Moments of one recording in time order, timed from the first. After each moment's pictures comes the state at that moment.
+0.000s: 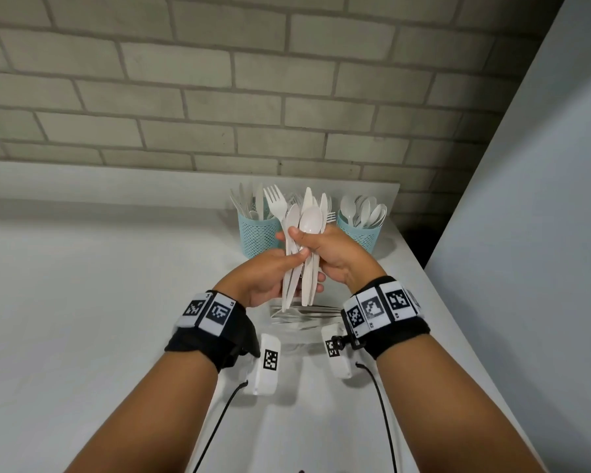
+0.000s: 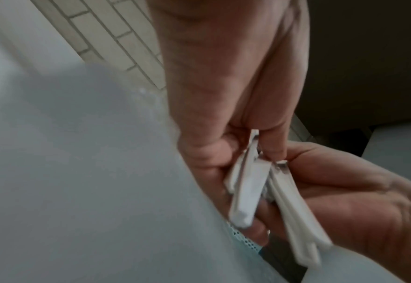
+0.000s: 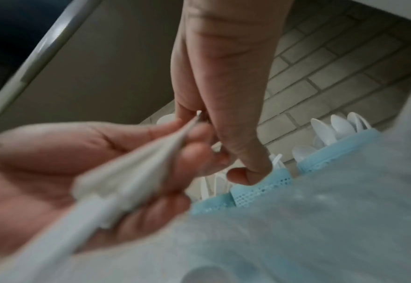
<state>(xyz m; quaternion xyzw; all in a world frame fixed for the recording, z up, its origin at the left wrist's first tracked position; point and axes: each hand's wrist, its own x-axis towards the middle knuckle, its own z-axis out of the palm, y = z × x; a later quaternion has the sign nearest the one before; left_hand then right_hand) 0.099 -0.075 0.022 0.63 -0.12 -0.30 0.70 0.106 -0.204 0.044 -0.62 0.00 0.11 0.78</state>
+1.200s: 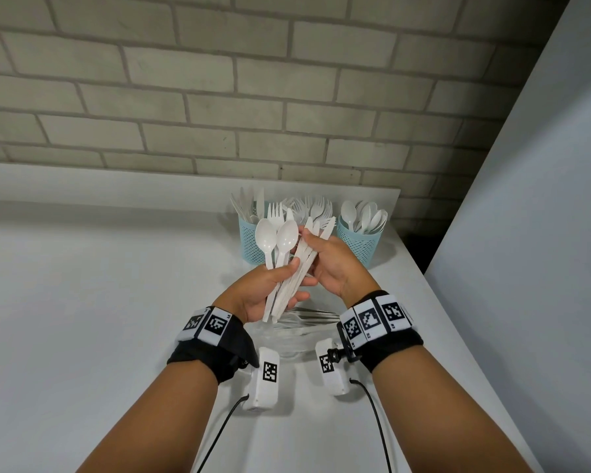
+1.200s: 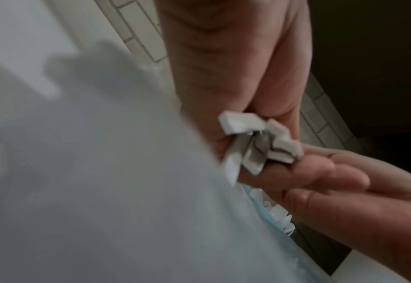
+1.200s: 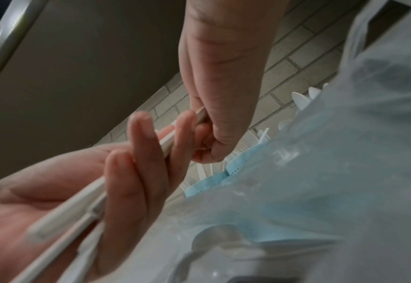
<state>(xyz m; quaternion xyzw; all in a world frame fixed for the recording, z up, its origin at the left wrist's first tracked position) 0.101 -0.070 0.003 0.56 -0.06 -0.31 0.77 0.115 -0.205 0.024 -0.57 0.05 0.06 0.82</state>
